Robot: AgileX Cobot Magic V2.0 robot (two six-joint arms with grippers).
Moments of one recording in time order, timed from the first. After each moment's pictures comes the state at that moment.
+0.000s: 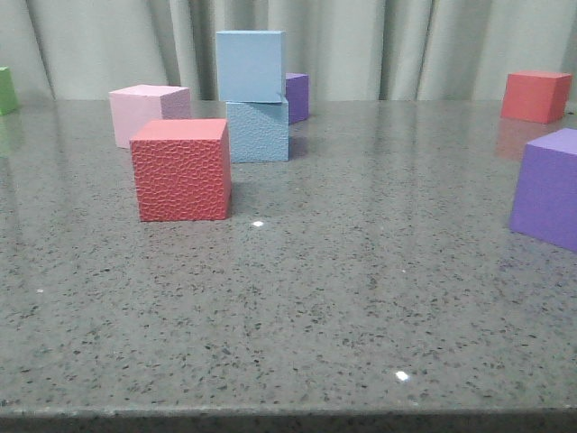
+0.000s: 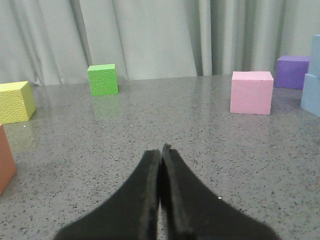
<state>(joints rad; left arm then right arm) -0.01 0.00 0.01 -0.07 0.07 0.08 0.62 0.08 -0.59 -0.39 0.71 0.38</state>
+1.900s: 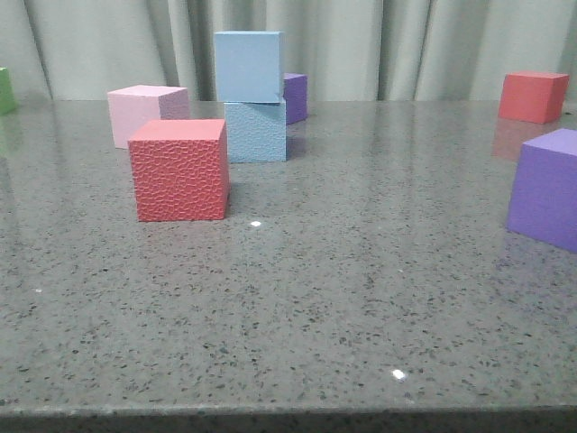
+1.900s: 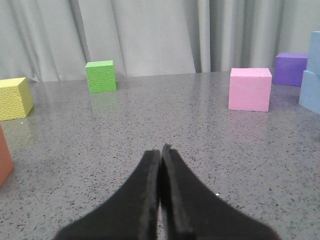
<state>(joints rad) -0.01 0.00 0.01 -0.07 0.08 0.08 0.02 0.06 -0.03 -0.08 0.02 0.20</state>
